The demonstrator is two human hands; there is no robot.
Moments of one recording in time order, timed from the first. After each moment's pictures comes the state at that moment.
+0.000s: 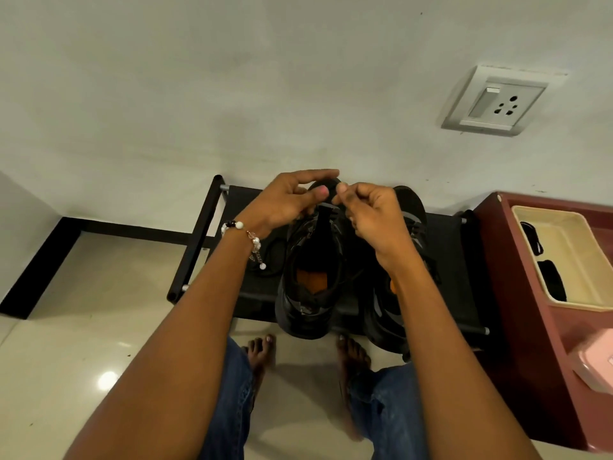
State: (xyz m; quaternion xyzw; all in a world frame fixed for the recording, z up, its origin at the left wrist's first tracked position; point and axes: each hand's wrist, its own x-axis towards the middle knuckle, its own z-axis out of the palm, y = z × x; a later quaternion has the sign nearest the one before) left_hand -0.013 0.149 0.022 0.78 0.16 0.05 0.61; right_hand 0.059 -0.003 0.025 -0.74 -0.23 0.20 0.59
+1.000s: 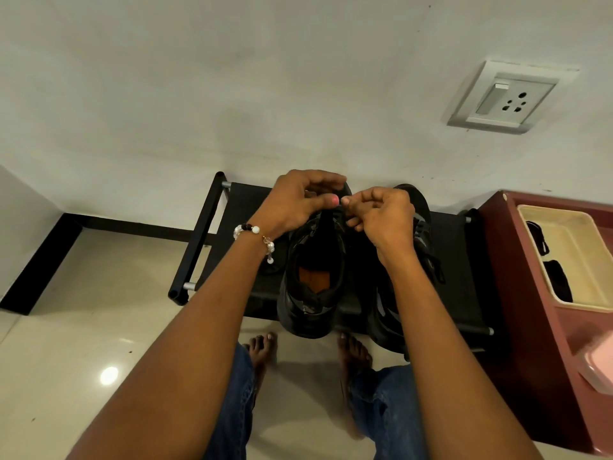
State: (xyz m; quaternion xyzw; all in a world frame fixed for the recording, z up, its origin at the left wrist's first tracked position) left_hand -0.007 0.143 0.012 0.82 0.13 0.10 0.55; right_hand 0.068 -0.002 0.008 -0.79 -0.15 0.13 0.58
